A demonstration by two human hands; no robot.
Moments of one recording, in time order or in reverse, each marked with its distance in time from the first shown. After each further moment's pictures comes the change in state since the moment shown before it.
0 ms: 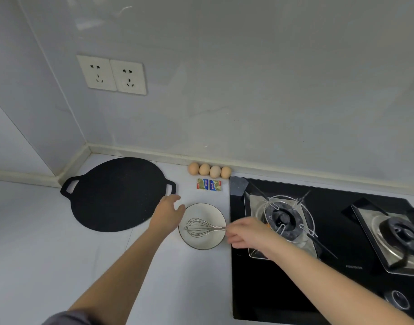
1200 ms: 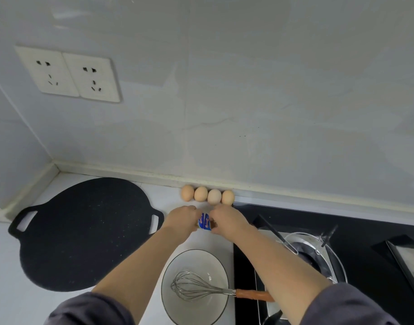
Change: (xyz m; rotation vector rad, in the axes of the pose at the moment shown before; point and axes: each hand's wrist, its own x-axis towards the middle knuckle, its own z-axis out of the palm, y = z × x) left_hand 0.147 0.028 0.059 0.848 -0.279 0.444; right_hand 0.208 -0.059 -0.009 -1.239 0.089 -0.416
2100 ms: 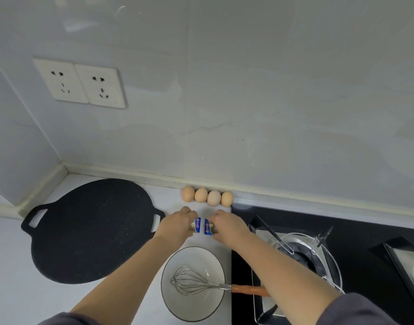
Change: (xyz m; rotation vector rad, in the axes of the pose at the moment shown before) left_hand -0.036 0.001 -0.002 -0.135 0.092 -0.060; right_hand -0.023 -0.002 0.008 0.014 0.075 0.008
